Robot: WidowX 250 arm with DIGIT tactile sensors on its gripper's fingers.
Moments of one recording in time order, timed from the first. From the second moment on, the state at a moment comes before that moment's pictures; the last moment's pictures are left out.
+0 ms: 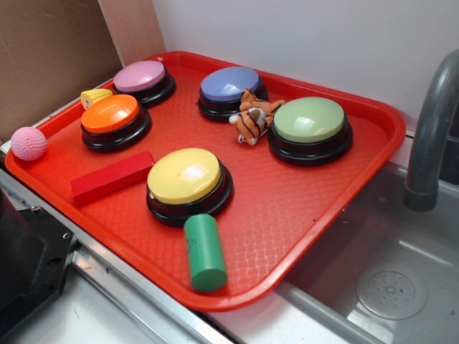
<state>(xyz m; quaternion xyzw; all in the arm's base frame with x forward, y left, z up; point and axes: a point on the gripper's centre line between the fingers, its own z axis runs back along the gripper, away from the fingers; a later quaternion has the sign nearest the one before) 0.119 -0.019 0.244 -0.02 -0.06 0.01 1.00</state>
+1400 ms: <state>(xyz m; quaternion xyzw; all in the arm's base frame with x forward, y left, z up) 0.135 -0.094 0.143 -0.01 -0.08 0.20 0.98</state>
